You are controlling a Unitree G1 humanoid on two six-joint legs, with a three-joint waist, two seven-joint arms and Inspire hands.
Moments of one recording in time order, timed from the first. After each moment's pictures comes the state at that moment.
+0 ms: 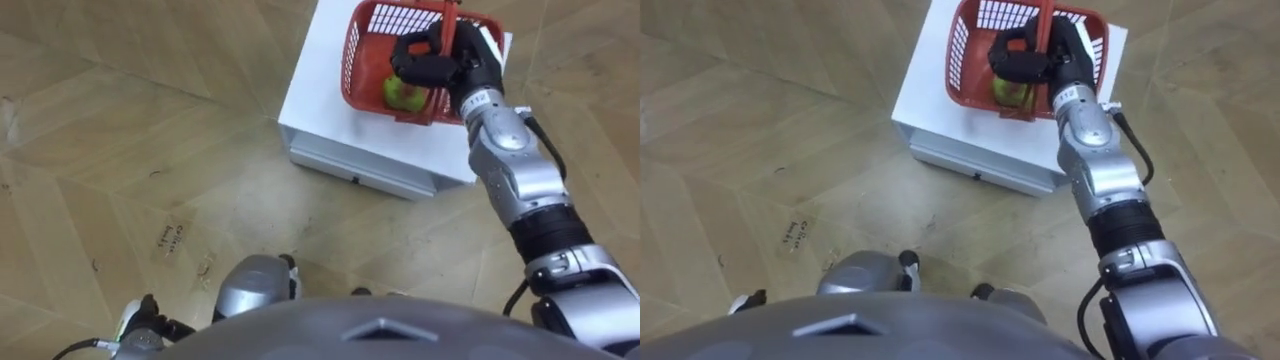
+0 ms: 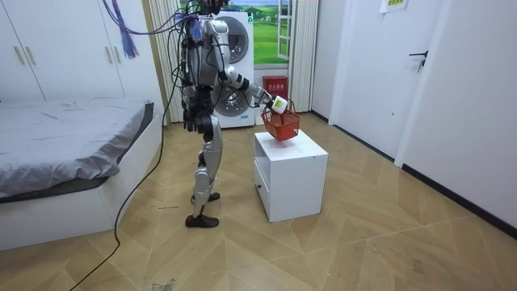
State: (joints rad) left arm 0.23 0.22 0.03 1.08 0.32 0.14 0.16; right arm -0.21 -0.27 0.22 0.46 0.35 0.06 -0.13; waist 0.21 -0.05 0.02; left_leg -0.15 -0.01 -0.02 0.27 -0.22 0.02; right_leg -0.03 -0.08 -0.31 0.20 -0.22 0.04
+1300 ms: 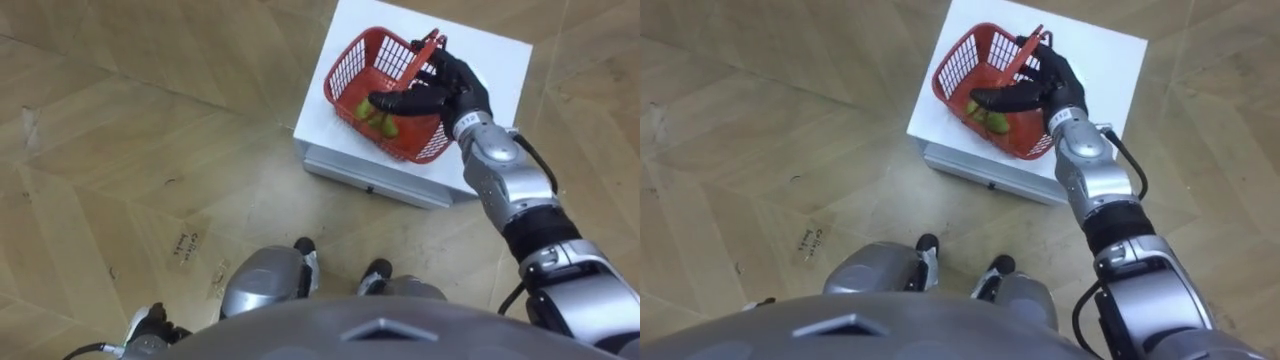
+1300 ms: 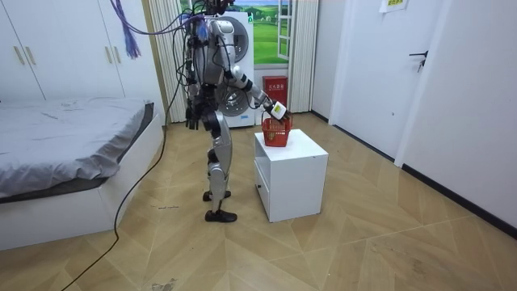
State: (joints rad) left arm 0.22 0.22 0.00 1.12 0.31 0.15 0.14; right arm -0.23 -0.26 0.24 0.62 0.35 0.04 -0.08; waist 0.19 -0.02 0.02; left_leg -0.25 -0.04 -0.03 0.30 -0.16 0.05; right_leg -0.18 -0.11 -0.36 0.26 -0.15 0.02
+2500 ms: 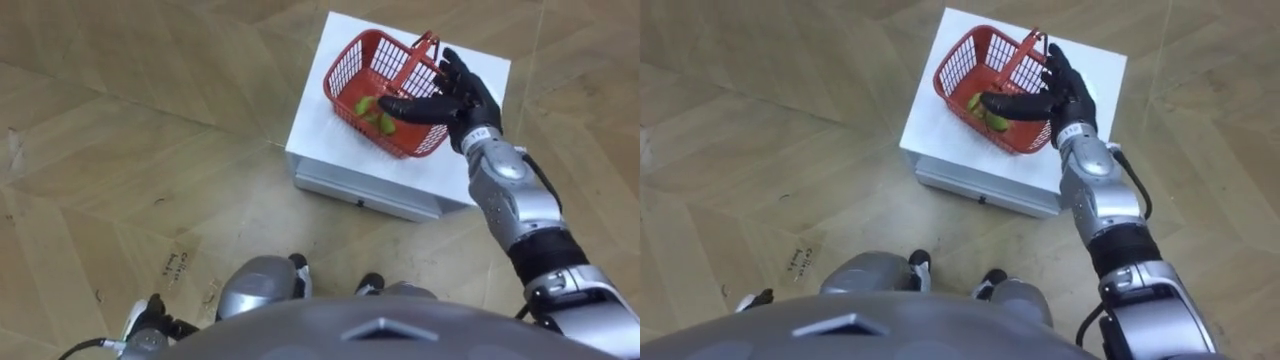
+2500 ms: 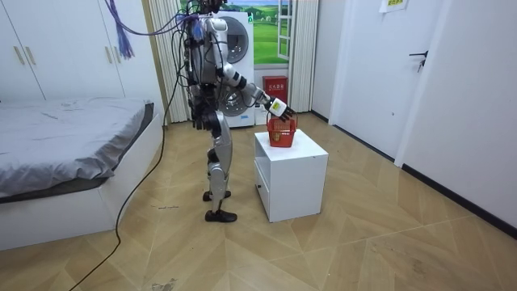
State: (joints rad) left arm 0.24 0.21 0.03 1.07 0.31 0.12 0.17; right arm -0.06 -0.27 0.16 0.43 0.42 0.04 -0.12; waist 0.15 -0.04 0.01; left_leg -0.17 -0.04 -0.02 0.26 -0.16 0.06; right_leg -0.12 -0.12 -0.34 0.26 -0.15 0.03
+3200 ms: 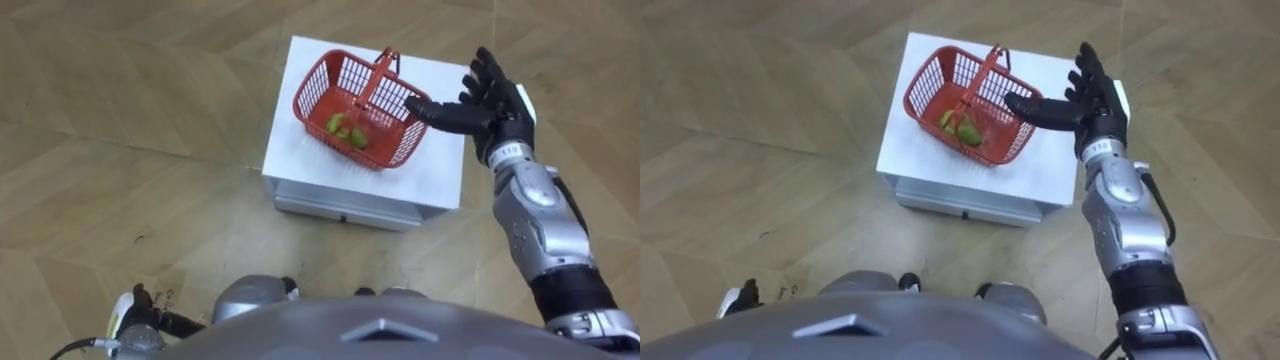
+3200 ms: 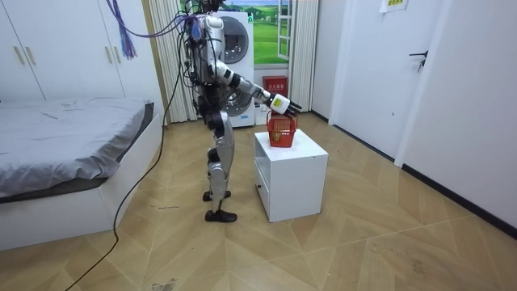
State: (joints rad) left arm 0.25 0.21 0.08 1.03 0.32 0.11 0.25; right arm 0.08 -0.30 0.08 0.33 0.42 0.01 -0.11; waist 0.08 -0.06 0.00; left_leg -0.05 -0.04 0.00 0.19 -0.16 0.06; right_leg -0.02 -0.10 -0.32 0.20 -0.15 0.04
